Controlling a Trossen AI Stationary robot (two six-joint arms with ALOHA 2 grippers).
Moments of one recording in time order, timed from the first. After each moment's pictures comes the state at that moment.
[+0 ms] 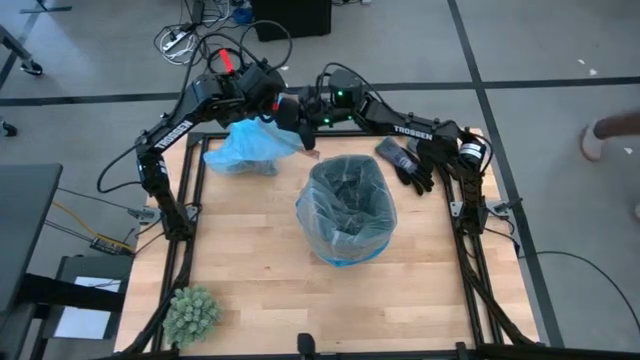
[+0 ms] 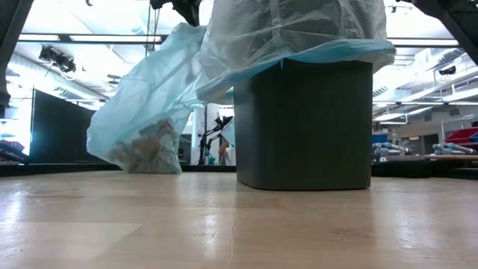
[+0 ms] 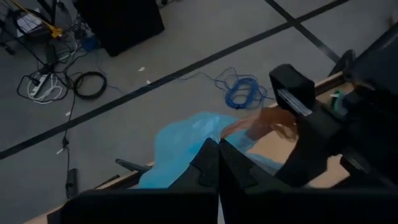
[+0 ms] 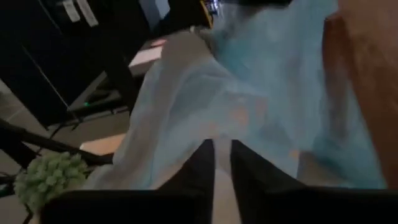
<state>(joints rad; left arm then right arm) 0.40 1.74 2.28 -1.41 -0.61 -0.51 -0.47 1.97 1.80 0.13 -0.51 0.24</state>
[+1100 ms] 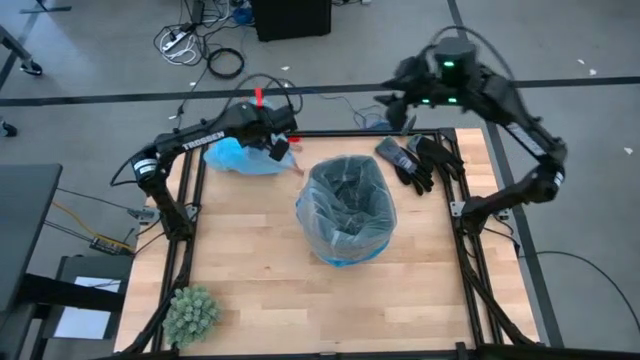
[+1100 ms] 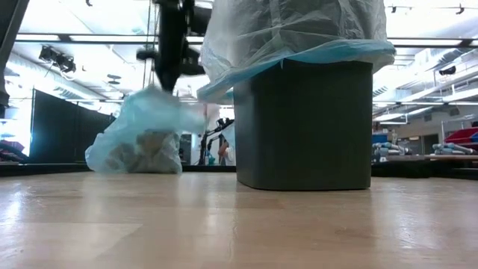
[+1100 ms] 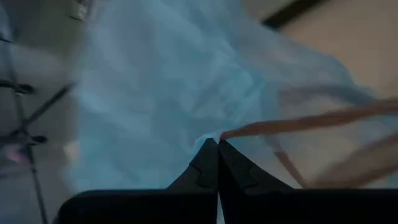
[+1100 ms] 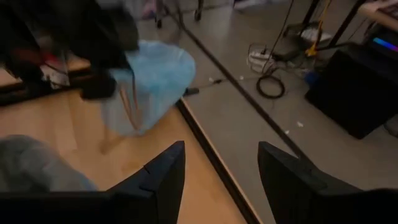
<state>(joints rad) 0.48 1.71 1.67 -1.38 -0.58 -0.55 -0.59 1.38 1.80 -0.76 -0.02 -0.13</state>
